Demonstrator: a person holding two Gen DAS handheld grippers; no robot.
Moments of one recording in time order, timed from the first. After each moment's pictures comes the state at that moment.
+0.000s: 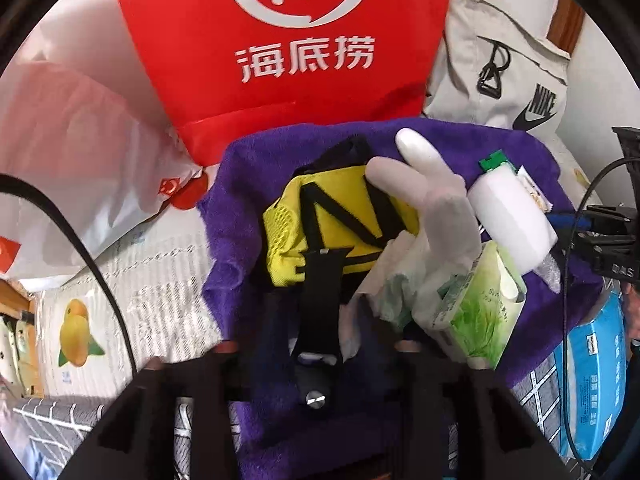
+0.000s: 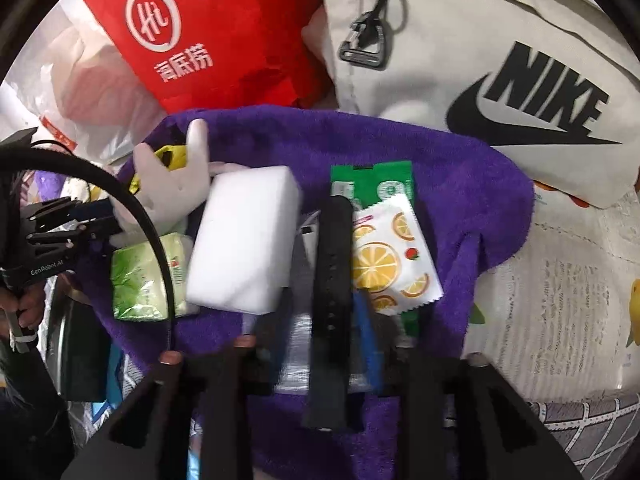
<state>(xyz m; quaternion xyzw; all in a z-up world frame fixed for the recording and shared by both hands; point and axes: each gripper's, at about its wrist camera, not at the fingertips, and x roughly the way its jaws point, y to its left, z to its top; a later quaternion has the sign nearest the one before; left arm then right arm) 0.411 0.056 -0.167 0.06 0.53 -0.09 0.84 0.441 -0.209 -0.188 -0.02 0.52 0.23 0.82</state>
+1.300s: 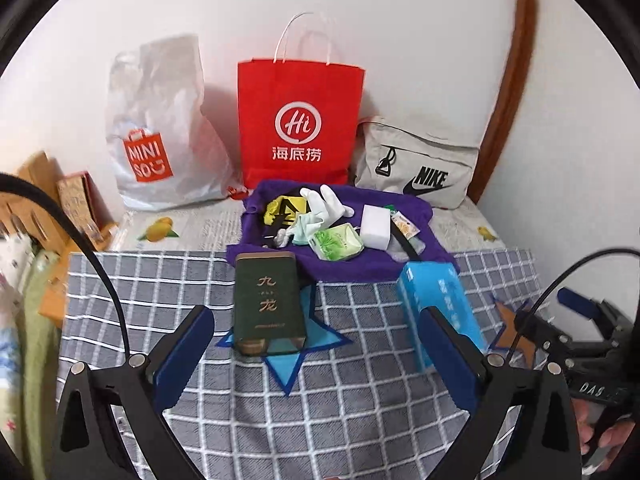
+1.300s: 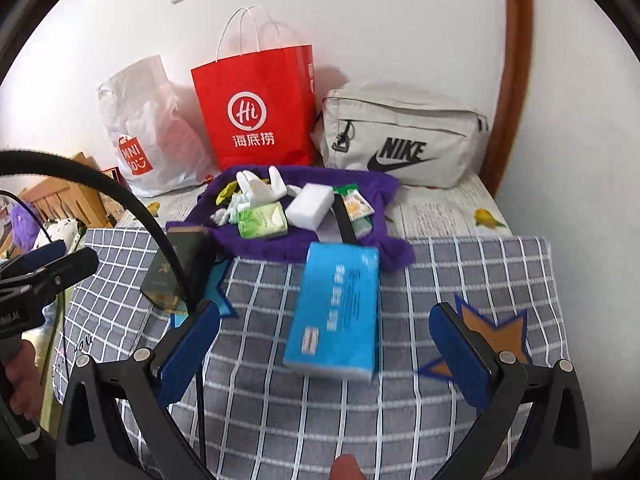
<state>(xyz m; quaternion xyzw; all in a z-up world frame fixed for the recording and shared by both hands) 0.130 0.023 -0.013 -0.04 0.39 -0.03 0.92 0.137 -0.227 -0.052 -0.01 0.37 0.09 0.92</state>
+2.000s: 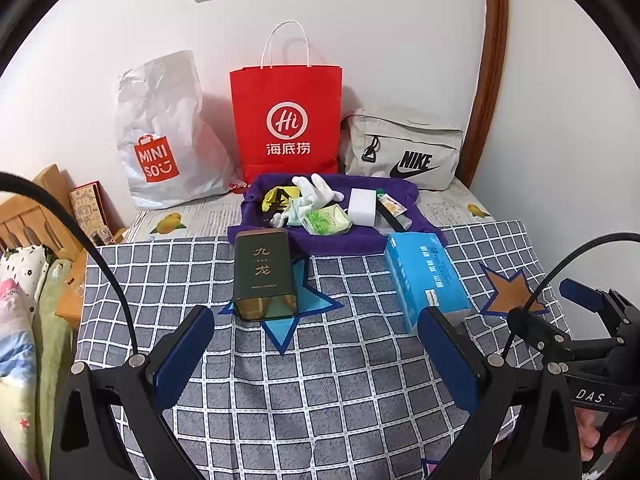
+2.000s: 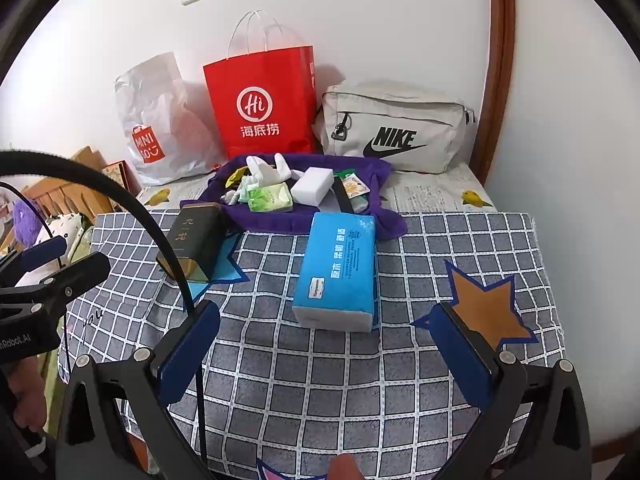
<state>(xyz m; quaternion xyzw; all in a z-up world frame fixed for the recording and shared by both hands) 0.075 0.002 -0.007 -0.01 0.39 -0.03 0.92 0.079 -0.231 -0.053 -0.01 0.37 0.09 0.93</state>
